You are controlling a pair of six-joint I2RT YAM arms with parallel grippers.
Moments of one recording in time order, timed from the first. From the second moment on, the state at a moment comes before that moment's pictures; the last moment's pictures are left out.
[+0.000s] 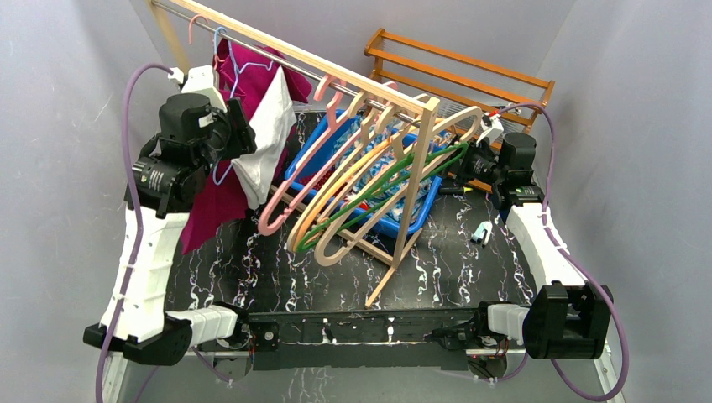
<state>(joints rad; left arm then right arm) -0.31 1.23 1.79 -0.99 -0.25 -0.28 0.04 1.20 0.92 -0.05 -0.72 0.49</state>
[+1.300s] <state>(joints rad) -0.31 1.16 1.73 -0.95 -0.07 -0.41 0.04 1.20 0.92 -0.05 -0.72 0.49</state>
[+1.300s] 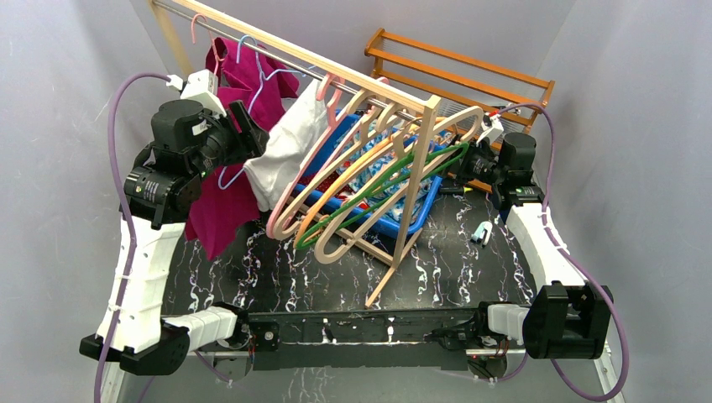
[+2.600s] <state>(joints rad) -0.31 1.17 1.78 -0.96 -0.01 -0.41 0.04 1.20 0.92 -0.05 -0.72 0.49</state>
